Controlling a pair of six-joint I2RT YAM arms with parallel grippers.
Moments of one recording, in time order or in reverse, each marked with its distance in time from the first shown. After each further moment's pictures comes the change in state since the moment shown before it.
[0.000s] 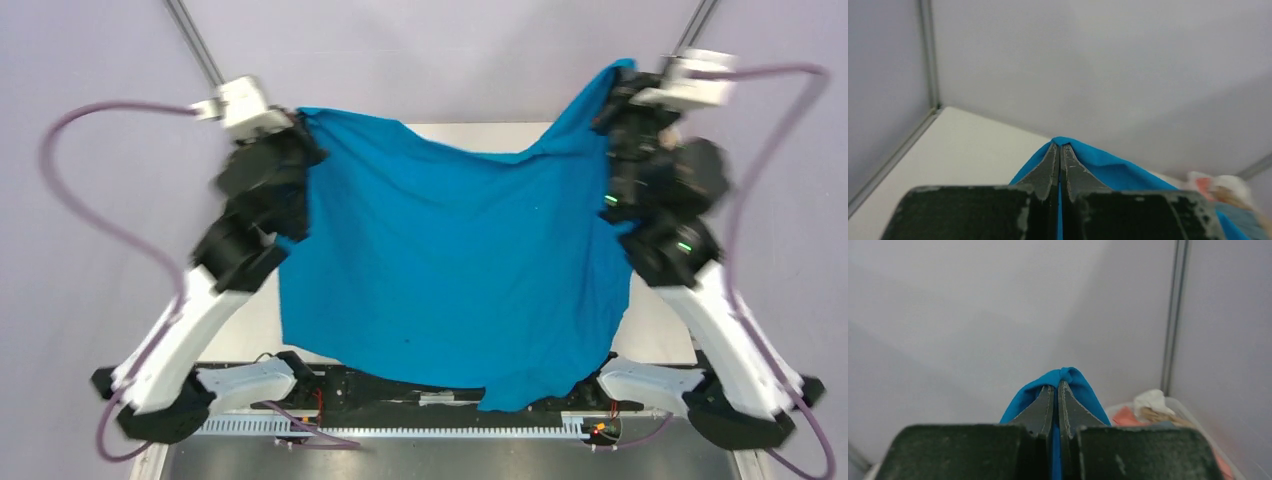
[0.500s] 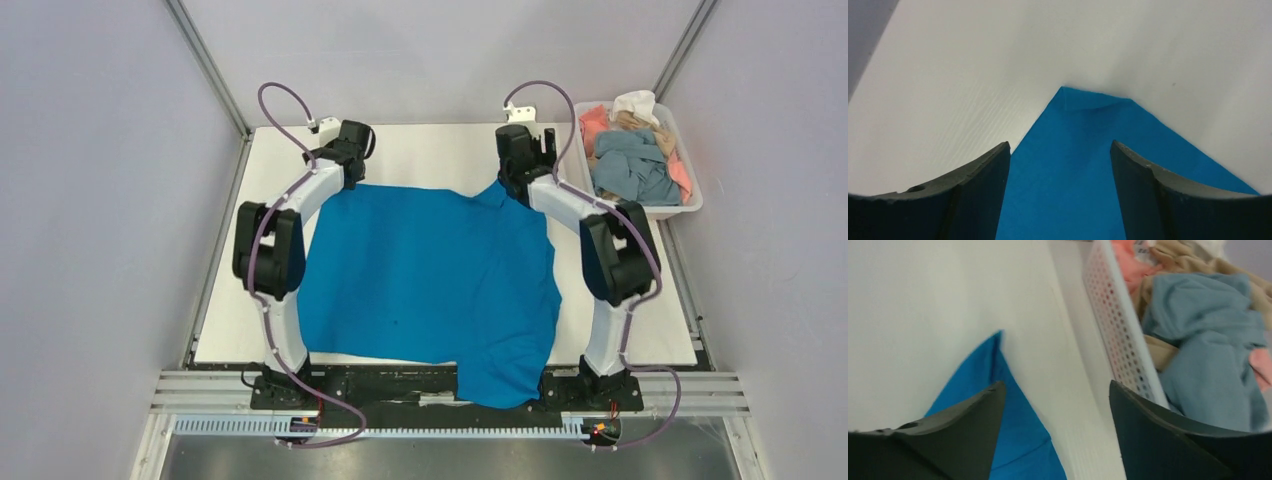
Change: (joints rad) left arm 0.496 0.893 -0.079 -0.195 0.176 -0.326; right arm -0.282 0.800 -0.348 0.174 0.117 0.077
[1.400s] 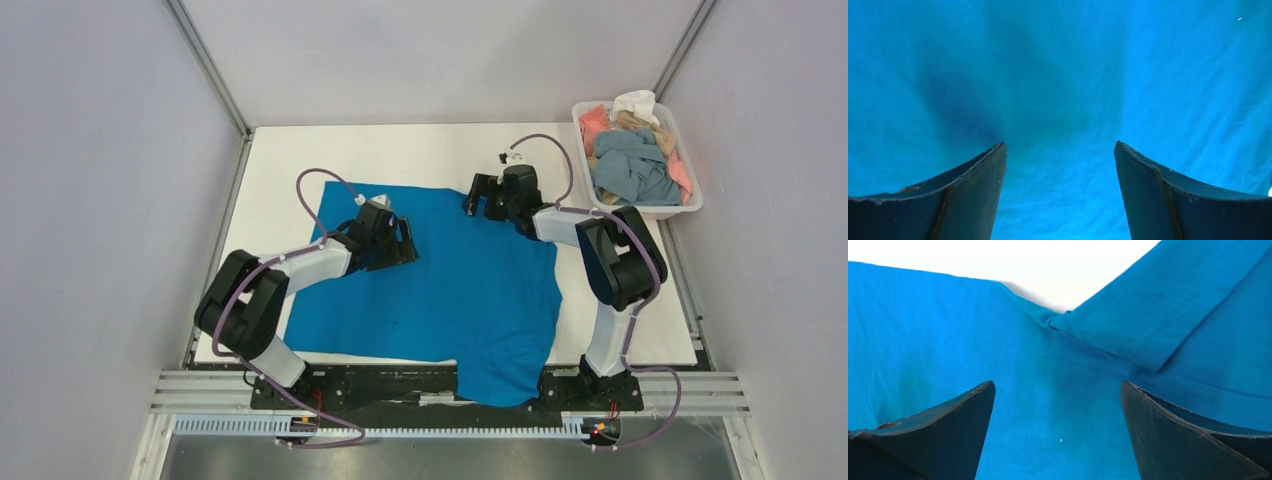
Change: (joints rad) left arm -0.239 -0.315 -0.692 0.358 0.719 -0.132; right arm -0.042 0.038 -0.274 0.136 -0.920 0.515
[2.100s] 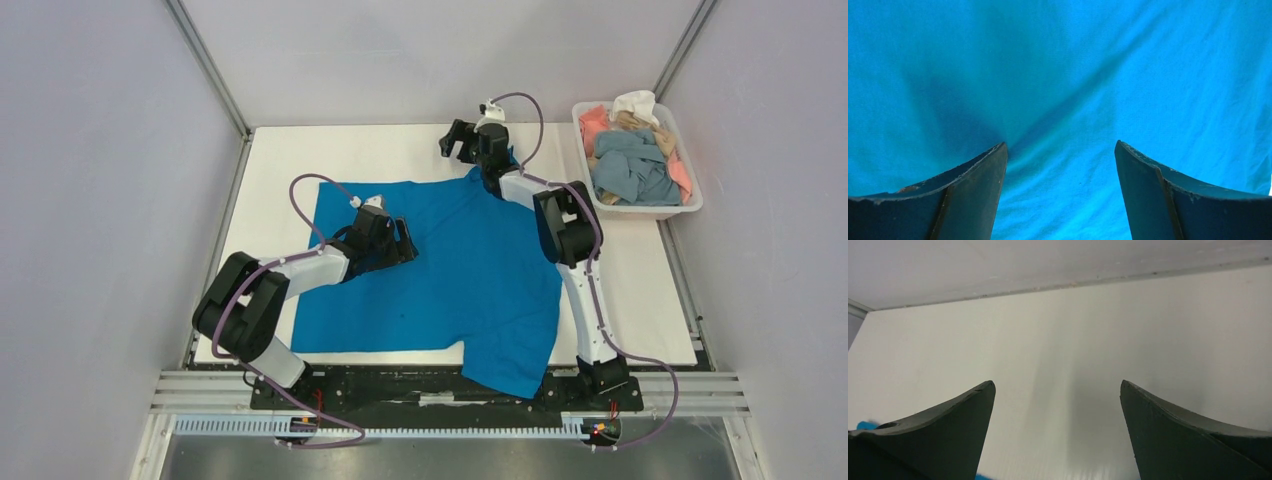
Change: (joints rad) left arm 0.006 -0.021 -0.083 0.158 -0.032 -0.036; right arm 0.001 0.540 0.695 0.172 0.085 0.006
